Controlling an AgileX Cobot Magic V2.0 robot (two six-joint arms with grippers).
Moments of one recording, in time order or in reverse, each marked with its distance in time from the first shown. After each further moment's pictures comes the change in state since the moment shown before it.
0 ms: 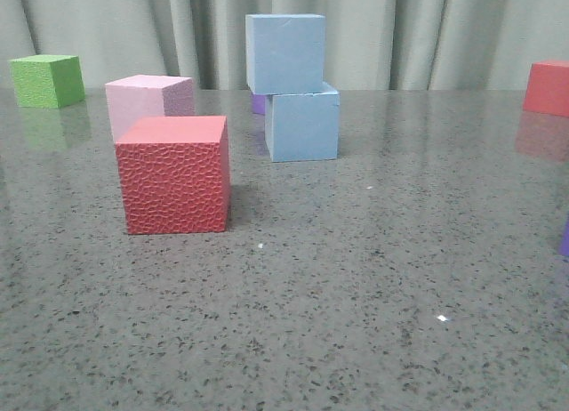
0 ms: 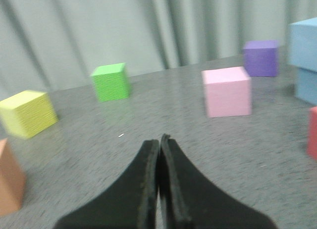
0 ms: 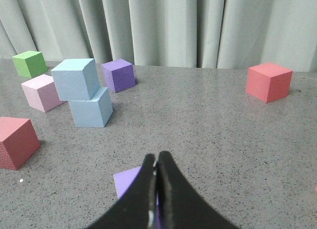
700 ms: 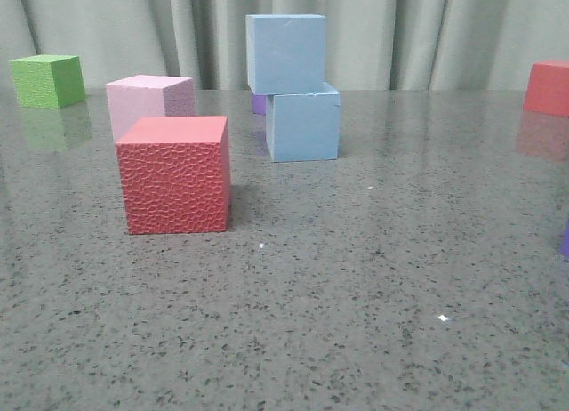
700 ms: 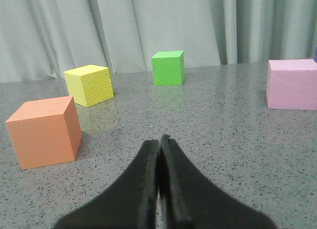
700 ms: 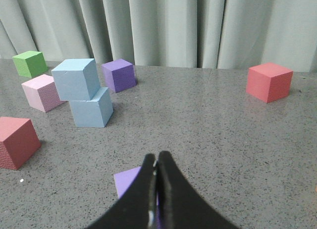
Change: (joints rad) left arm 0.180 -0.188 0.137 -0.047 0.003 0.001; right arm 0.000 0.000 0.000 0.000 0.000 0.000
